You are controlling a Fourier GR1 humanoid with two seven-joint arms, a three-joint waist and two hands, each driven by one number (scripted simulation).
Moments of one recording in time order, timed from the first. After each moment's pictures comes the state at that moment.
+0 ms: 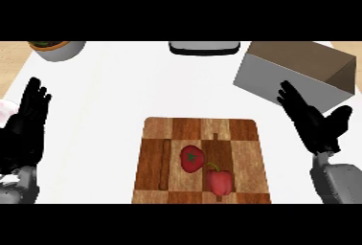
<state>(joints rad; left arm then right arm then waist) -0.09 0.44 -0.09 -1.66 0.17 0.44 0.18 -0.21 -0.28 -0.01 -1.38 -0.17 0.09 0.12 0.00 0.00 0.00</state>
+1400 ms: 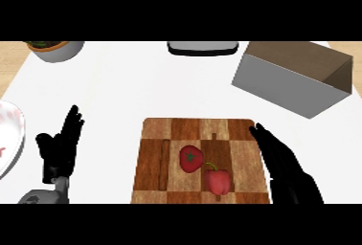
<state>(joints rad) -0.05 0.30 -0.12 -1.37 0.18 0.33 0.03 0.07 -0.17 0.58 -2.21 1.03 0.03 0.80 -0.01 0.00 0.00</state>
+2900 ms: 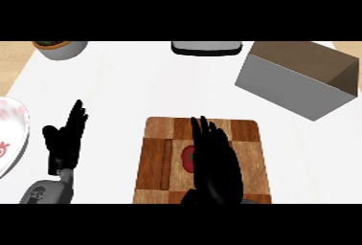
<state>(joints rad) -0.11 0.27 -0.08 -1.30 0.14 0.29 0.01 -0.34 -0.02 0.74 -1.81 0.83 0.20 1.21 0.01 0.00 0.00</state>
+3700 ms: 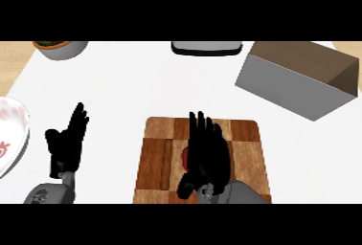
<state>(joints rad) -0.09 0.25 -0.07 -1.30 0.13 0.29 0.01 -0.44 -0.02 0.73 -1.63 0.77 0.13 1.24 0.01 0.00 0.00</state>
